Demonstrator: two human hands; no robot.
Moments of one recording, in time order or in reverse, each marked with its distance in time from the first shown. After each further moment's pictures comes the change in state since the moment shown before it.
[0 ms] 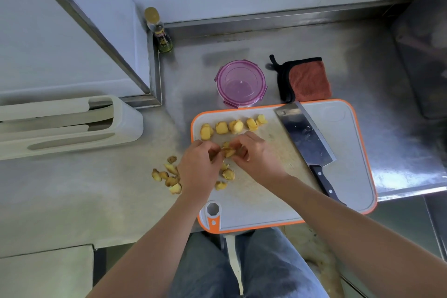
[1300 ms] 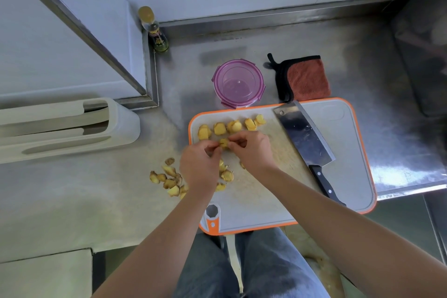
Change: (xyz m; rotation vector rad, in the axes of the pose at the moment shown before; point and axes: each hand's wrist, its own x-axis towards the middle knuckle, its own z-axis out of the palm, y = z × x) left_hand 0.006 0.010 0.009 -0.195 0.062 -0.165; right_hand 0.018 -0.014 0.003 0.212 0.112 0.383
